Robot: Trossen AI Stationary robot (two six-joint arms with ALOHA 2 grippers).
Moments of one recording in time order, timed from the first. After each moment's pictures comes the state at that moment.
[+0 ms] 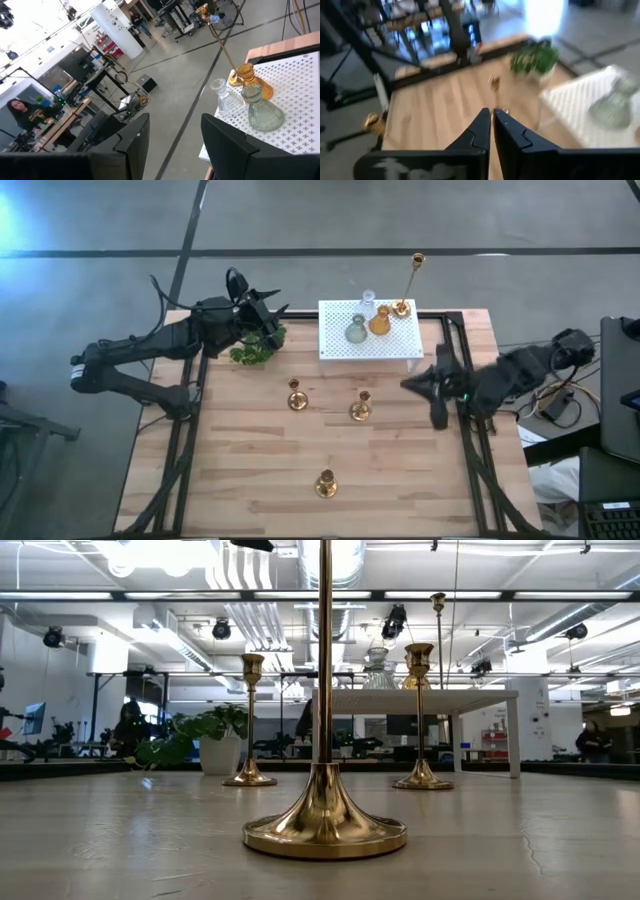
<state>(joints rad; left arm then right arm) 0.19 1.11 1.22 -0.20 -0.57 0.57 0.44 0.95 1.20 -0.69 0.57 0.49</state>
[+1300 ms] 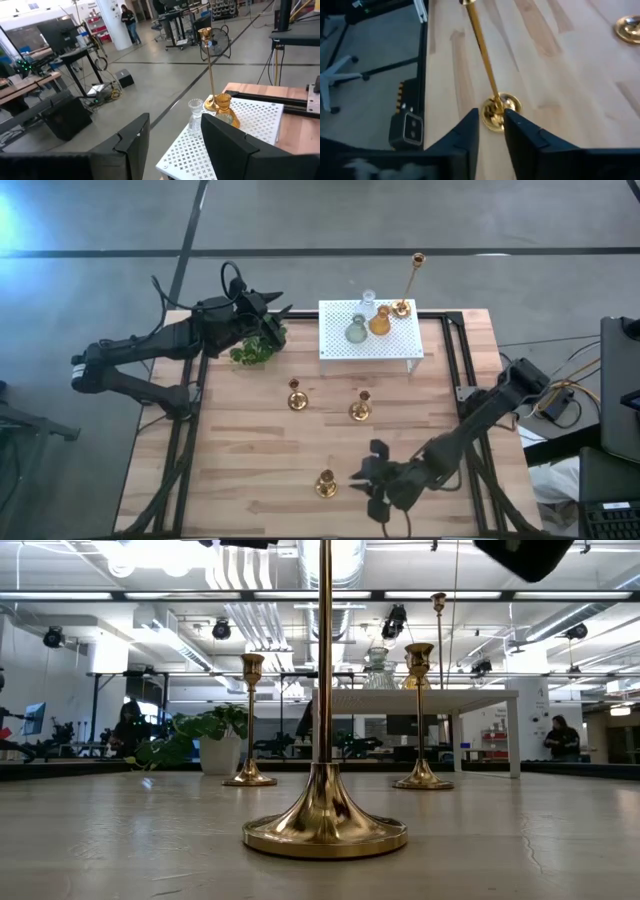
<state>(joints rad) 0.19 1.12 1.22 -0.19 -0.53 0.20 0.69 1.66 1.16 -0.25 0.46 0.78</state>
